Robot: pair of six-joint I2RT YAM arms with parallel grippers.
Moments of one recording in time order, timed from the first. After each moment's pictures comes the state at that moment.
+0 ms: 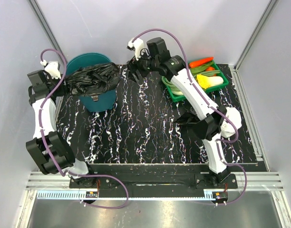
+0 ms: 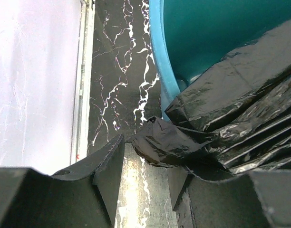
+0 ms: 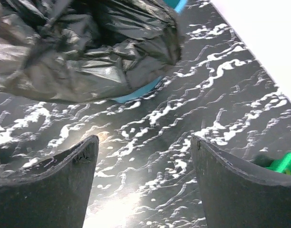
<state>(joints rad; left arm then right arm) 0.43 1.47 1.30 -0.39 0.36 0.25 0.65 2.18 2.48 -0.77 -0.33 -0.20</state>
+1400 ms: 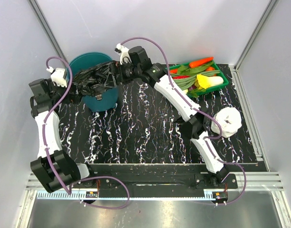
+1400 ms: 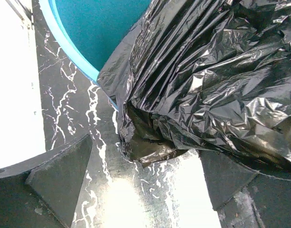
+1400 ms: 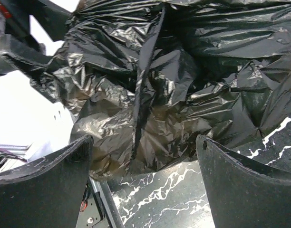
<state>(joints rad) 0.43 1.25 1.10 -0.38 0.61 0.27 0.76 2.39 2.71 -0.72 -0.47 0.37</state>
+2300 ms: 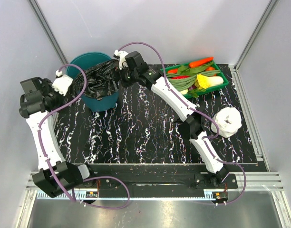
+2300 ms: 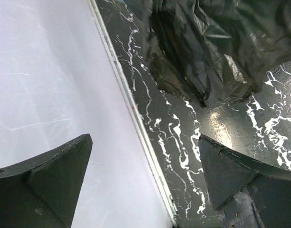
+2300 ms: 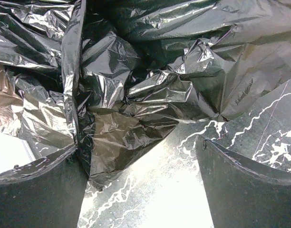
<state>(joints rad) 0.45 1.19 1.31 -0.88 0.33 0.90 0.78 2.42 2.67 -0.75 -0.27 0.25</state>
